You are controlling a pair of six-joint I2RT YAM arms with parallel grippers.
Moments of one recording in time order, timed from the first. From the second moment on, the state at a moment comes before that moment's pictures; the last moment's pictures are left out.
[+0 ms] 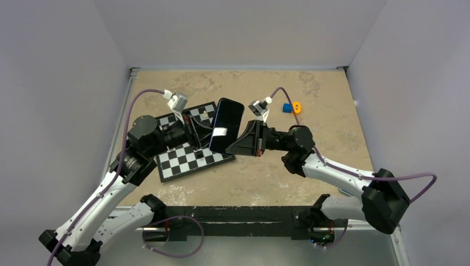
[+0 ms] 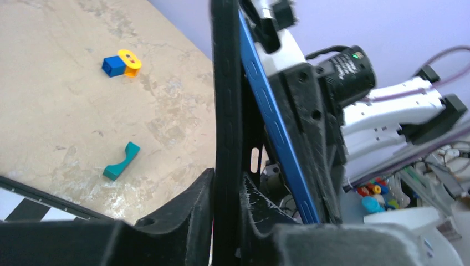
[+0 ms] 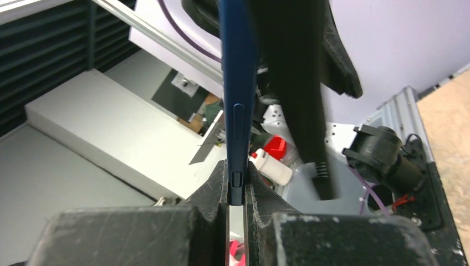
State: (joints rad) left arm -0.60 0.77 0.92 -0.16 0.48 -0.56; right arm 0.80 1.25 0.66 1.15 -0.77 1.50
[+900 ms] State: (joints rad) left arm -0.59 0.79 0.85 -0.36 0.06 -0.77; right arm 0.40 0.94 0.69 0.01 -0.26 0.87
